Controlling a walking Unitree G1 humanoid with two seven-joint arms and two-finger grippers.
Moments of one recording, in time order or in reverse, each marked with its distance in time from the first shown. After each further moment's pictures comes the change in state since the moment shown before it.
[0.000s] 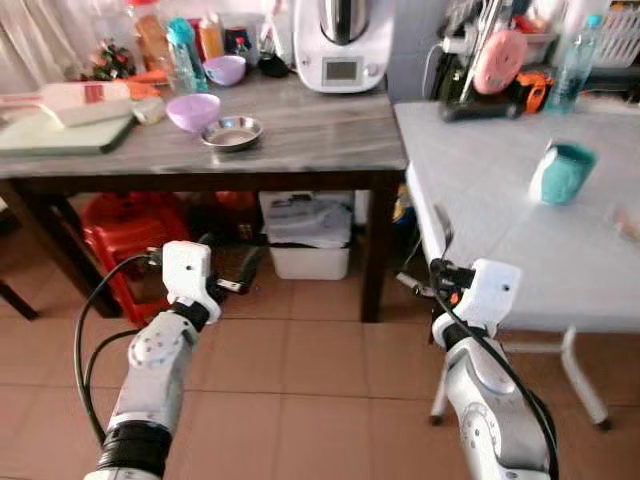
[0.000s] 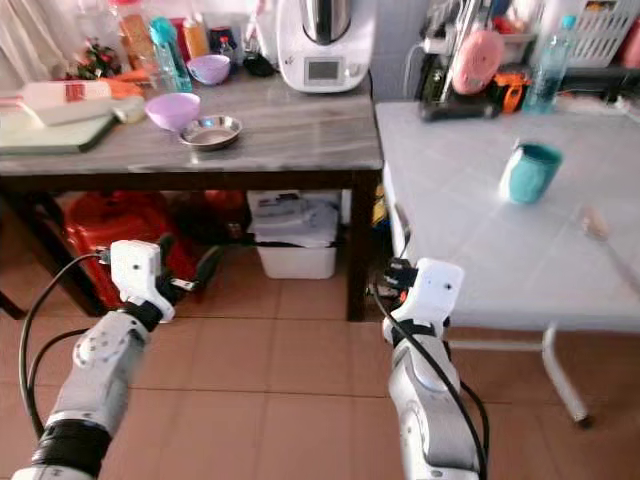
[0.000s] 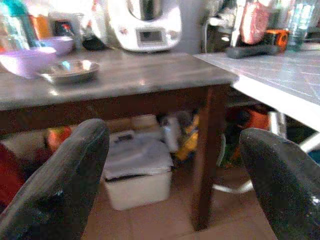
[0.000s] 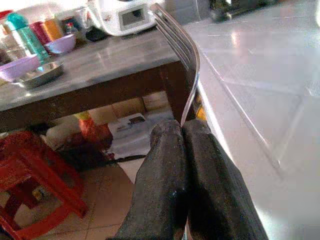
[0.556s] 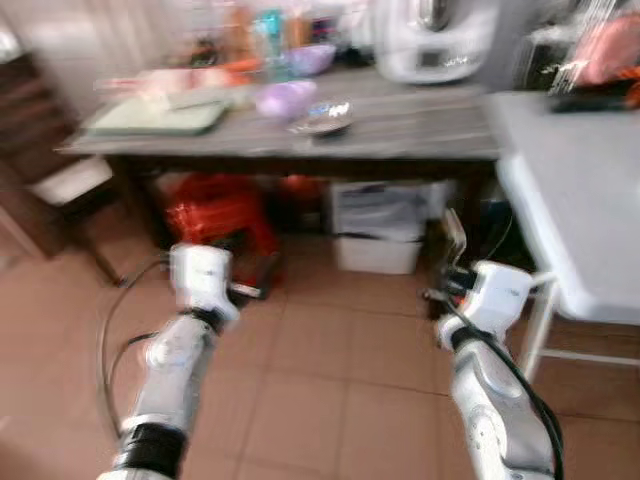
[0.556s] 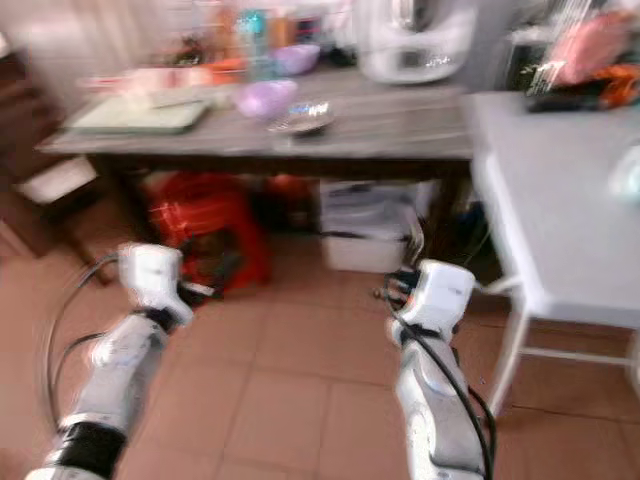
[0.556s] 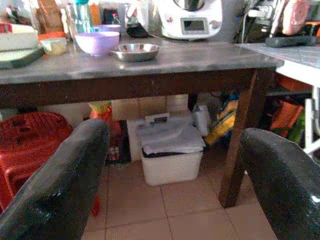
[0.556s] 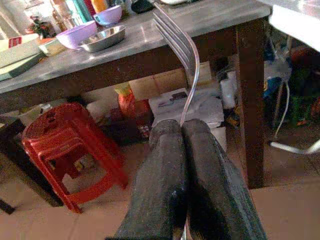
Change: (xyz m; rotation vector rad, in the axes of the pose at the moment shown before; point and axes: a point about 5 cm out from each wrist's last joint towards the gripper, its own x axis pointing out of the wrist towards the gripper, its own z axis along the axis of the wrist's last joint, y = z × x) left arm 0.000 -0.010 -0.007 -0.009 0.019 -0.026; right arm 0.000 -0.004 -0.004 0.010 0.014 -0.016
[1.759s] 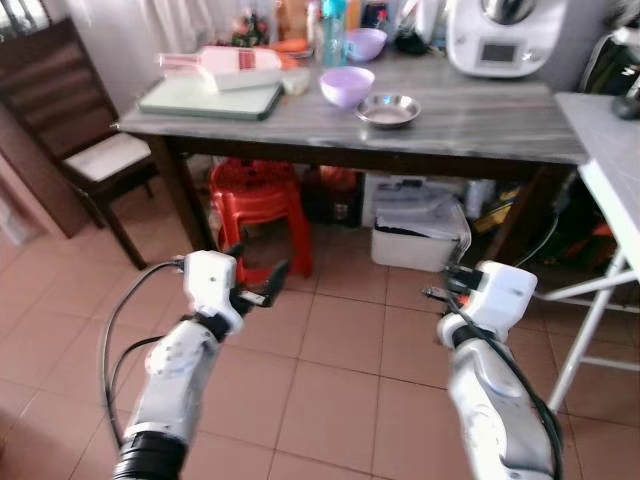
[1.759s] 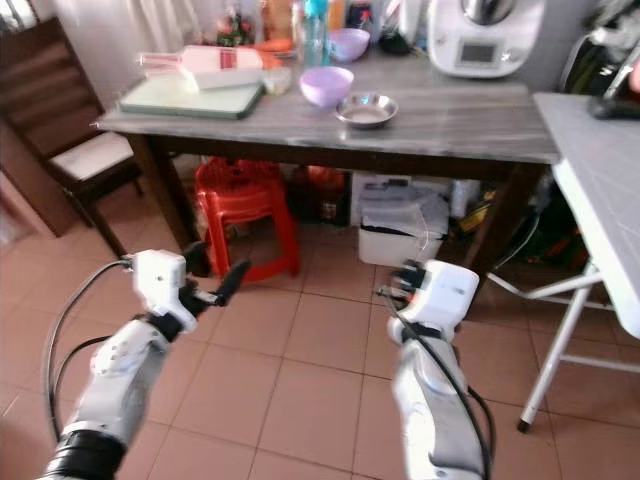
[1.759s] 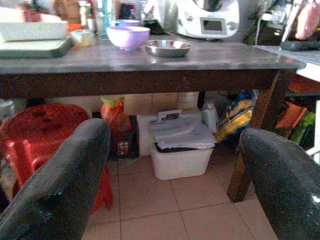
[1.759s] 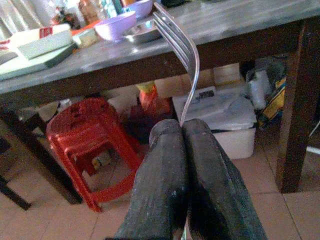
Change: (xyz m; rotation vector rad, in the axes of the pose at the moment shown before) left arm -0.006 -0.002 0.001 -0.012 -0.020 -0.059; right arm 0.002 0.006 0.005 0.006 -0.036 0.011
